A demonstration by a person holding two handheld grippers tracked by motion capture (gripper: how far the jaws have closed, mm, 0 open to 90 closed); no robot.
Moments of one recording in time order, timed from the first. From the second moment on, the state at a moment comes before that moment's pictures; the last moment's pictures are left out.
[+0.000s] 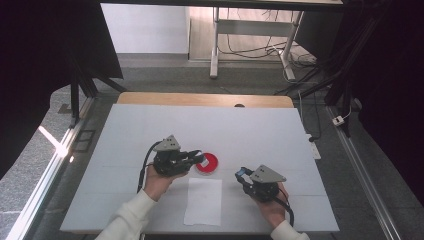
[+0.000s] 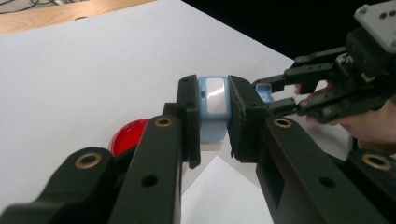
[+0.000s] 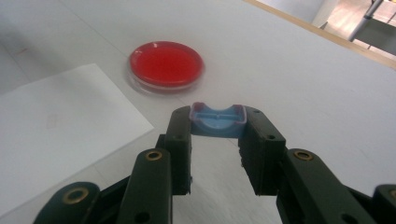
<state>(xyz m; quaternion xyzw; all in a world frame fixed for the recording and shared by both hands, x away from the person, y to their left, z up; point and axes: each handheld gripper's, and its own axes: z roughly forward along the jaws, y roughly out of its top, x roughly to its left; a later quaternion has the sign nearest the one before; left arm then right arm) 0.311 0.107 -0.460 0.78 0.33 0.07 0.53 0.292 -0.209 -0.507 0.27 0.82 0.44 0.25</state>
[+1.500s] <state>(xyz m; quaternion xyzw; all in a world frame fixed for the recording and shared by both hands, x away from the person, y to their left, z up) 0.323 0.106 -0.463 0.78 0.34 0.10 0.52 0.281 -0.302 -0.504 0.33 0.79 0.42 0.30</state>
